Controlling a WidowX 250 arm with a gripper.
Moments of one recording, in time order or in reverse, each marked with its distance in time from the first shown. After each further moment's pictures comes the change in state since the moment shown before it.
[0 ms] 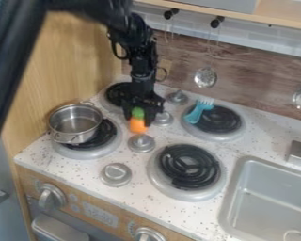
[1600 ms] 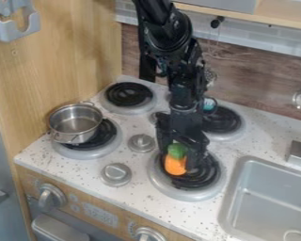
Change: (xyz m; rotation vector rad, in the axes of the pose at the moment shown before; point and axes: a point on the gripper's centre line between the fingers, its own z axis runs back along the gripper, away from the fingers) arm -0.091 -0.123 0.019 -0.073 0.016 -0.360
